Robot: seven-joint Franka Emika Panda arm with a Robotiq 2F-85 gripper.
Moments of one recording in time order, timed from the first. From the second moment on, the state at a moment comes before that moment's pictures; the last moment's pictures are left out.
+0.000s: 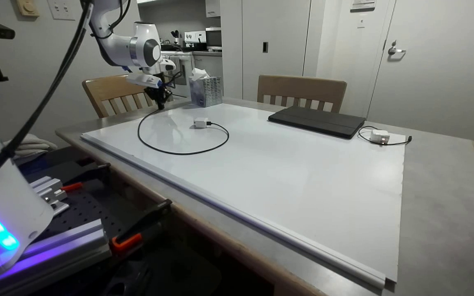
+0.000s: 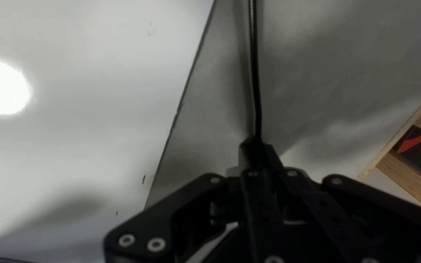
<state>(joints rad) 0.54 0.93 0.13 -1.50 -0.07 2.71 0.27</state>
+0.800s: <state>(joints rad) 0.67 0.87 -0.03 -1.54 -0.11 2.71 0.42</state>
